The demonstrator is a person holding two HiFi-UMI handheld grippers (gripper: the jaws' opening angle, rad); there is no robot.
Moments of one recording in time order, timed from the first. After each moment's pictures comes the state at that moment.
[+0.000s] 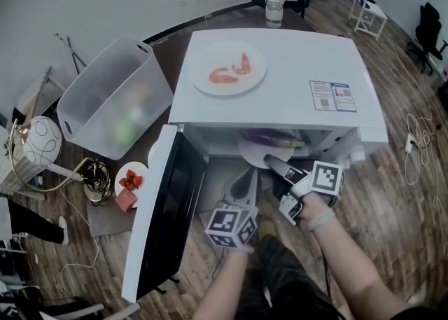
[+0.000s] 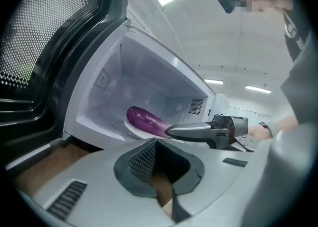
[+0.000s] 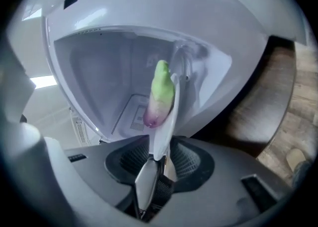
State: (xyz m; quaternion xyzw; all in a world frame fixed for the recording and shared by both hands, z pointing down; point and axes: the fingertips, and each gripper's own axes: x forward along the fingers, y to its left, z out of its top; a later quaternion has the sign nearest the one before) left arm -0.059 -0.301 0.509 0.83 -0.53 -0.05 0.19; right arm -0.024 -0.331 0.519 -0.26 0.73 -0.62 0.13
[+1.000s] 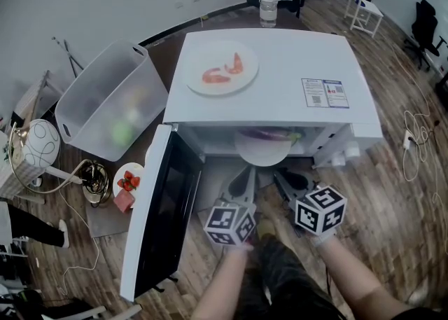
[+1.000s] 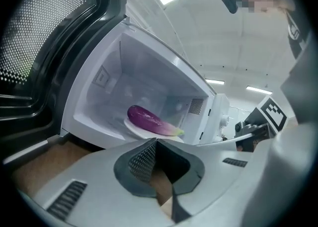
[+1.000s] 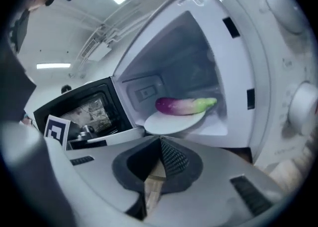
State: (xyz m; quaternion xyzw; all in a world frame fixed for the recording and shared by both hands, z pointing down) left arm -0.054 -0.302 0.510 0.82 -0.53 -0.05 0.20; right arm 0.008 -0.292 0.514 -0.37 0.89 -0.25 -0.12
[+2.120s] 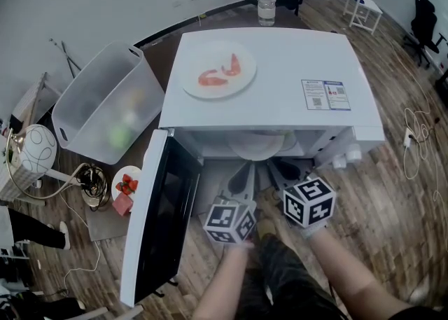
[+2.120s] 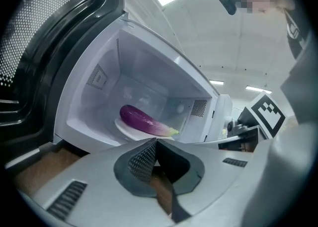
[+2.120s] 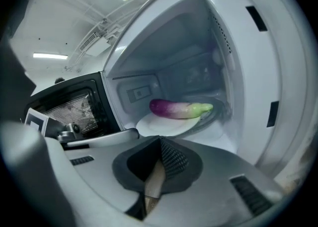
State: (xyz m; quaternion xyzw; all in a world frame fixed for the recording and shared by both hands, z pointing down) left arm -0.053 -0.319 0.506 0.82 -0.53 -0.06 0.19; right arm -0.005 -0.329 0.518 -0.40 0.88 -0.22 -0.13
